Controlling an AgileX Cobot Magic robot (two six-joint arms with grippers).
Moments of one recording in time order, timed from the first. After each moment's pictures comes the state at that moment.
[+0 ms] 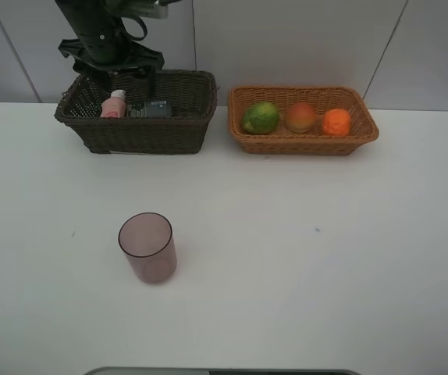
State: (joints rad) left arm -0.31 2.10 -1.76 0.04 0.85 -0.04; right arm -0.03 -0.01 -0.53 0.02 1.06 -0.03
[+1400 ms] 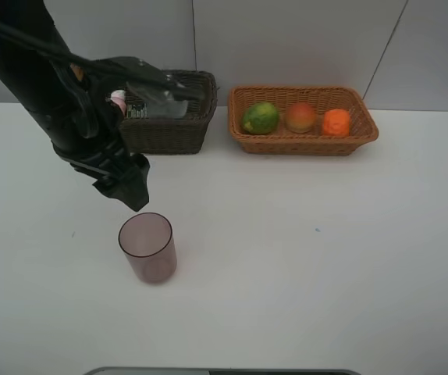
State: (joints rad) left arm -0.58 1.57 -1.06 -0.08 0.88 0.27; right arm -0.03 -0.01 -0.53 0.02 1.06 -0.03
